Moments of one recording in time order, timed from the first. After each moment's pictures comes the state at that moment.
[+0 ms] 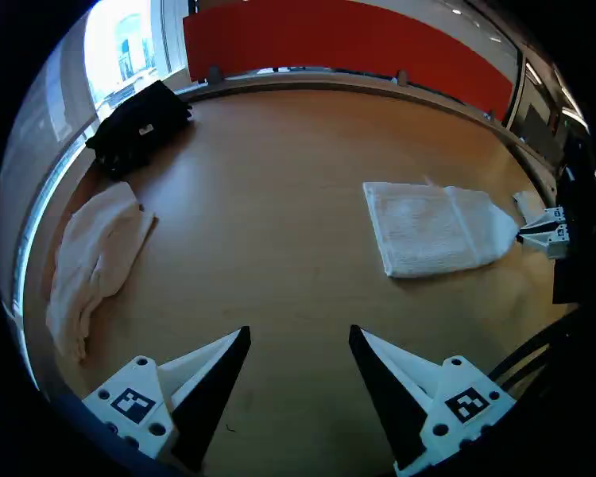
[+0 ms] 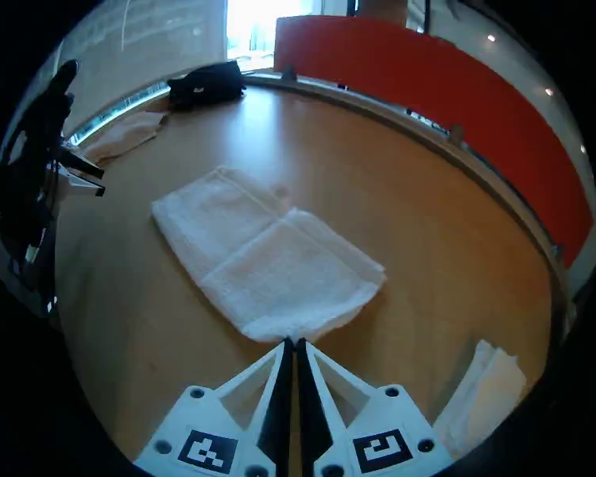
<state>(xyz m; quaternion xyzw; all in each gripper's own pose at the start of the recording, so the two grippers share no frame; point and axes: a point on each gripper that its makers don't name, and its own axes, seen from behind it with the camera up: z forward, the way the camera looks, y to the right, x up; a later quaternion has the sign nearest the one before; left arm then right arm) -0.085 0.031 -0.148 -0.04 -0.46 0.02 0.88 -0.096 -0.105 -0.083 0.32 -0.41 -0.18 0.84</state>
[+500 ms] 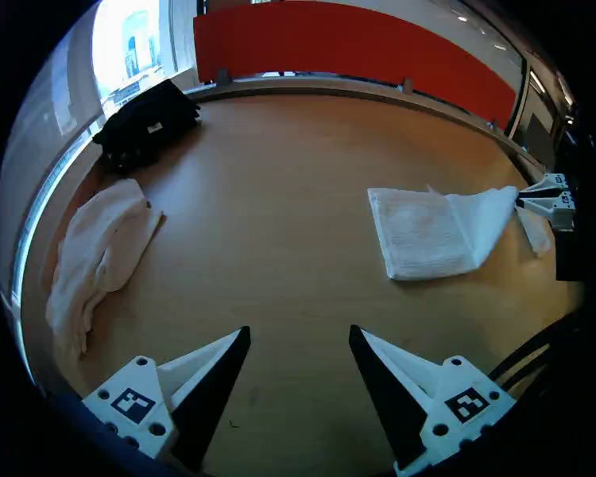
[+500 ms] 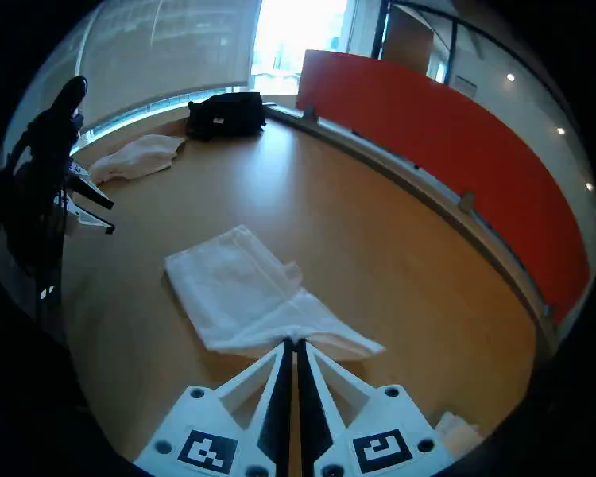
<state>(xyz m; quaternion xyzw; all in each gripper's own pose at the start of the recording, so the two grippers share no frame) -0.079 0.025 -0.152 -0.03 -0.46 0.00 0.89 -0.028 -0.163 -0.040 0.35 -0.34 -0.22 0.84</state>
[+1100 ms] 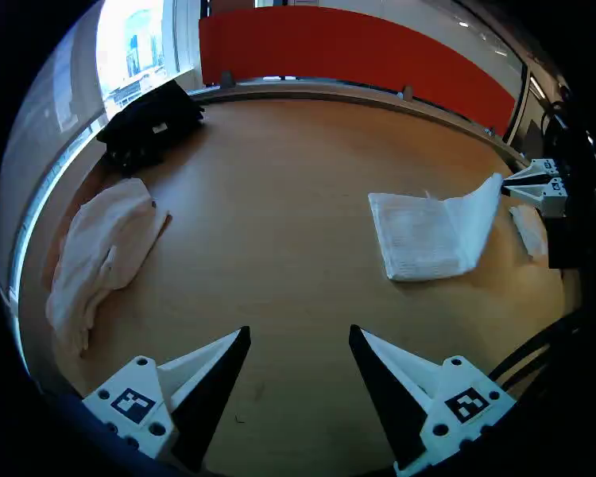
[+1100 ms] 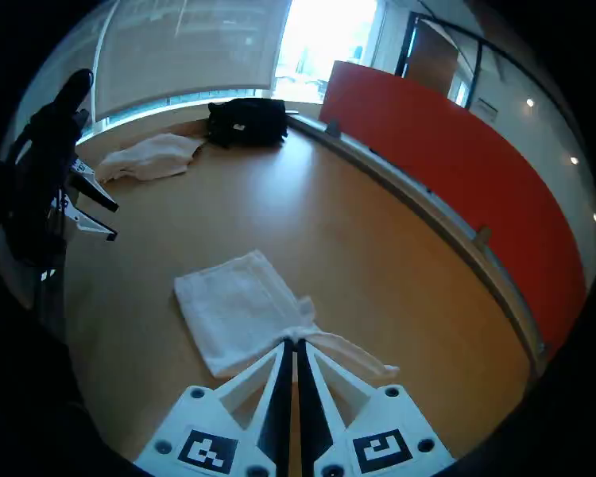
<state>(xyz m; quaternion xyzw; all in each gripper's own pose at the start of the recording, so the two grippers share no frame) -0.068 0.017 -0.158 -0.03 -0.45 -0.01 0.89 -0.010 -0.206 -0.025 0.39 -0.31 -0.25 0.83</state>
